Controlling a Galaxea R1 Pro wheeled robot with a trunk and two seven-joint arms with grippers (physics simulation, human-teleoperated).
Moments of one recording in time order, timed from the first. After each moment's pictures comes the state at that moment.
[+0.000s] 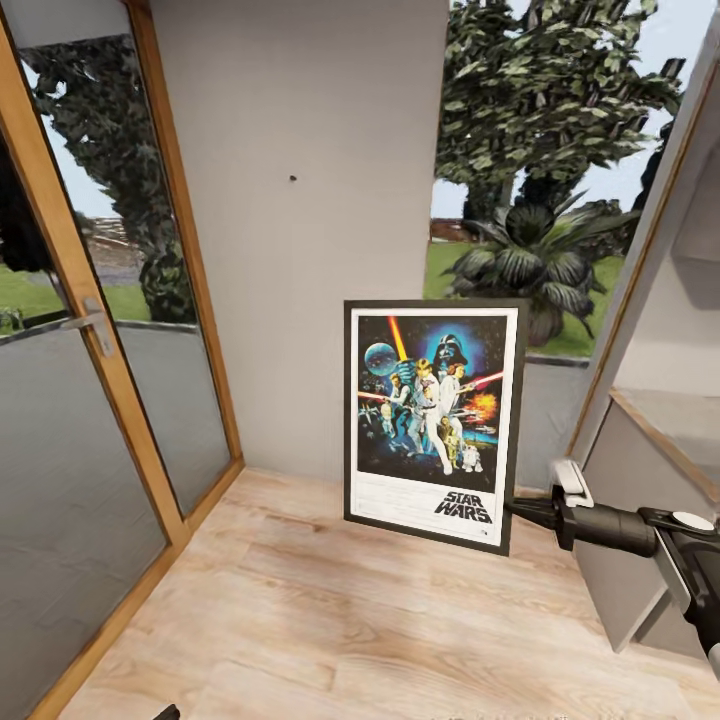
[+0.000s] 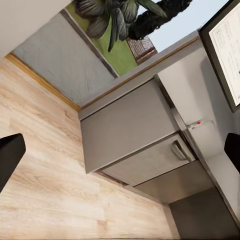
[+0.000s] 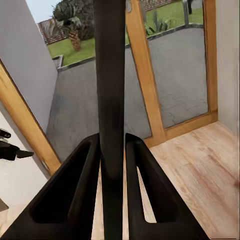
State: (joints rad) left arm -0.29 0.34 -0.15 -0.03 0.98 -0.17 -1.57; right arm -0.58 -0.39 -0.21 -0.95 -0.14 0.24 1.53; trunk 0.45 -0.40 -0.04
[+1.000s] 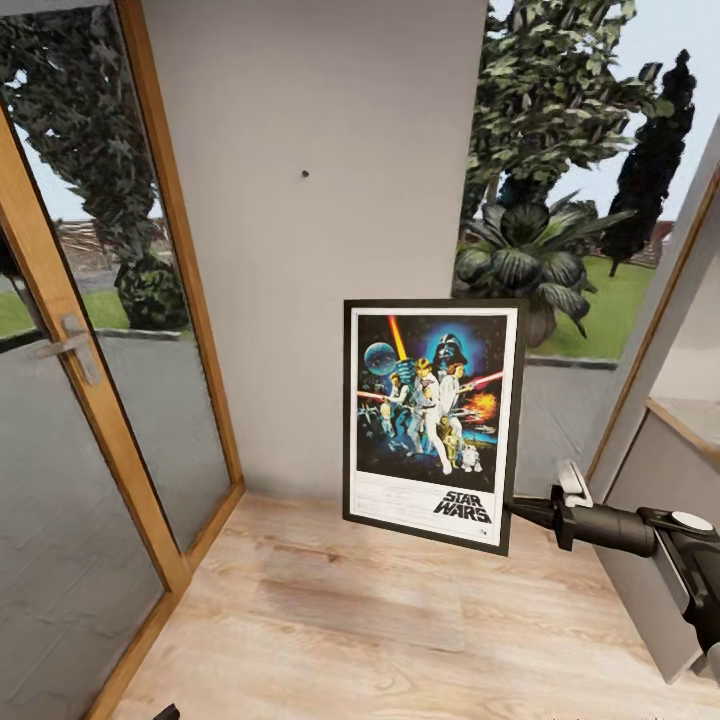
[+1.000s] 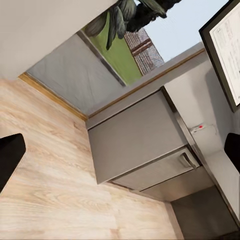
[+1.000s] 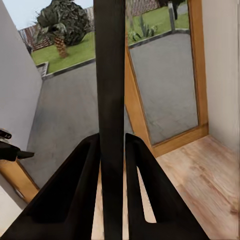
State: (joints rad) left arm -0.29 0.34 -0.15 -0.03 0.98 -0.17 -1.57; right arm -0.58 -0.39 -0.21 -0.95 -0.14 0.24 1.53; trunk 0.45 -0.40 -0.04
